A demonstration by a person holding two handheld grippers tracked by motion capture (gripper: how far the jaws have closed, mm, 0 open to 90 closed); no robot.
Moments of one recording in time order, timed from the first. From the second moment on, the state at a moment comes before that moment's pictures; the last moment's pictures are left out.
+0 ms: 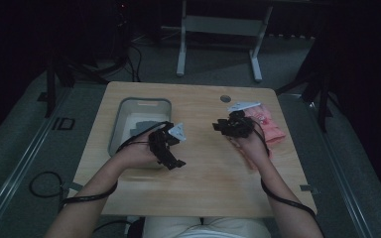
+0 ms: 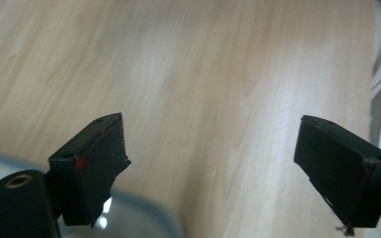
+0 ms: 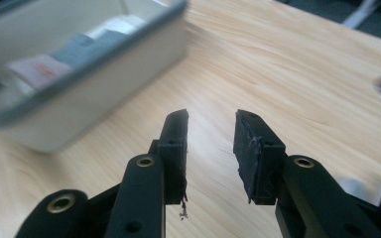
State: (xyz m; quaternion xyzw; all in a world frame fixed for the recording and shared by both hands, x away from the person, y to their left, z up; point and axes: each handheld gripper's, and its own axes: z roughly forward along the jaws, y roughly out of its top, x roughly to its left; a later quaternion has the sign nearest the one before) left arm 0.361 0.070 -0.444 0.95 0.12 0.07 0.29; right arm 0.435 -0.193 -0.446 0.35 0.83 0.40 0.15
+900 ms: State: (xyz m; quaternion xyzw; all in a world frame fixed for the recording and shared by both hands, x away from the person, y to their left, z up) left arm 0.293 0.043 -0.533 0.93 0.11 0.10 0.32; right arm 0.448 -0.284 -0.522 0.37 0.88 0.25 0.15
